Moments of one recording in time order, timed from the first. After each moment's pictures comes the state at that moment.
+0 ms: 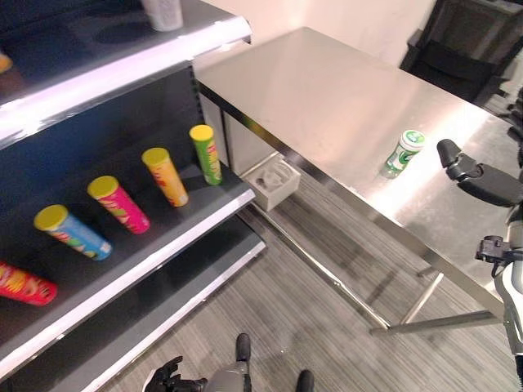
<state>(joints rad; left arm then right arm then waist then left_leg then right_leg) 0.18 0.26 -0.04 0.94 -0.18 -0.08 0.05 -0.08 -0.78 -0.27 -0.03 0.19 -0.20 -0.28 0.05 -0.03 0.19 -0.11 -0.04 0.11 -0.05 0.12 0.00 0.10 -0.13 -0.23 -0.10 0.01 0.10</state>
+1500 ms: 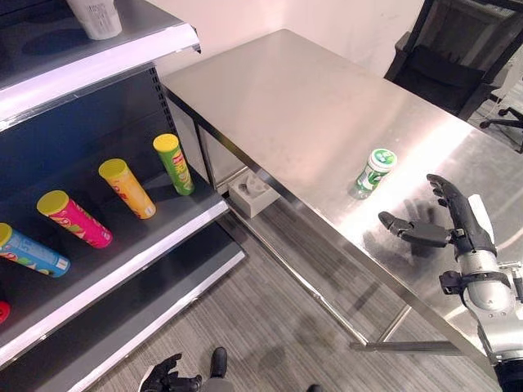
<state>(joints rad) 0.19 0.30 -0.04 0.90 -0.12 -0.08 0.01 -0.08 -0.74 -0.10 0.19 0.03 -0.10 -0.19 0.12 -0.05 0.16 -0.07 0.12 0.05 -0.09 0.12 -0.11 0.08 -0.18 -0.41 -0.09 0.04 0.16</state>
